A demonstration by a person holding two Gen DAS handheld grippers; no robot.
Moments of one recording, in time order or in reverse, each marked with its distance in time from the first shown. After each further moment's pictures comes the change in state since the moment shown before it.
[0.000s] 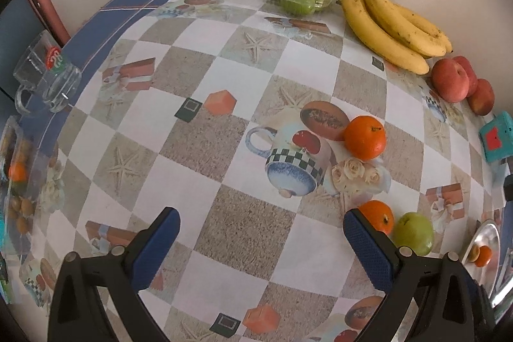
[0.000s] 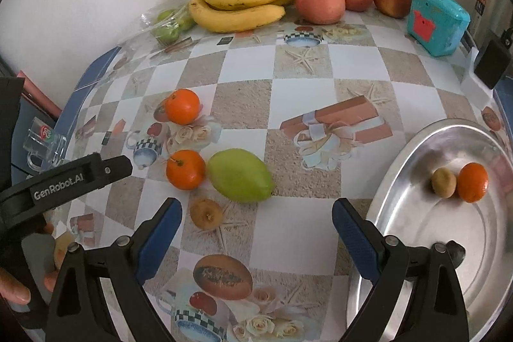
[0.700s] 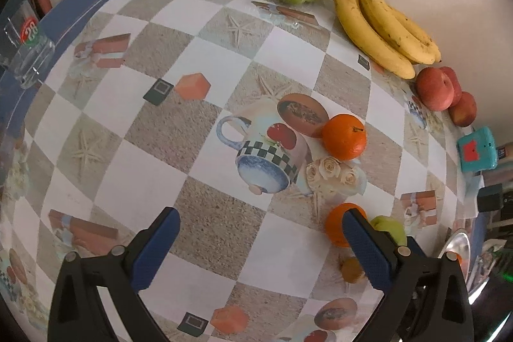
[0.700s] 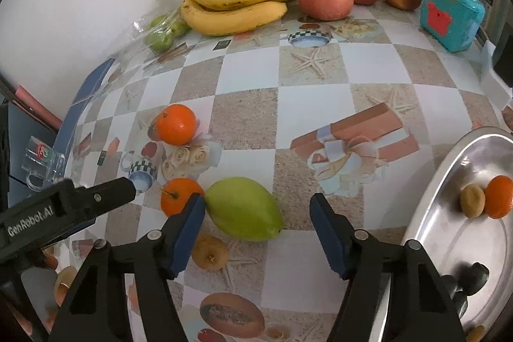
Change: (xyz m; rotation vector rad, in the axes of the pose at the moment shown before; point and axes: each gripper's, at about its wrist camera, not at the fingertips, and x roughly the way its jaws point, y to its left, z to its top) left arm 0.013 -0.001 0.003 -0.074 0.072 -0.149; right arm 0.026 0.004 0.016 0.025 -0.004 0.040
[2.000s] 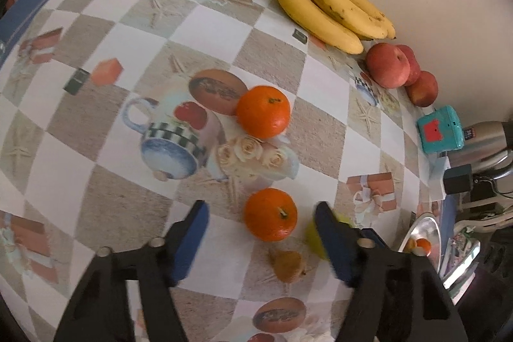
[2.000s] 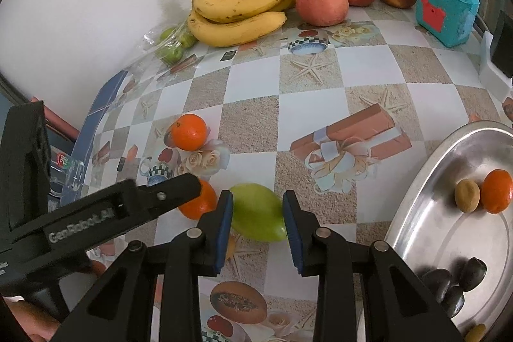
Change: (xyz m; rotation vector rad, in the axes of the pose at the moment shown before) left arm 0.018 -0.039 -0.008 0.049 0.049 -0.199; right arm -0.021 -0.013 0.002 0.047 -0.018 0.084
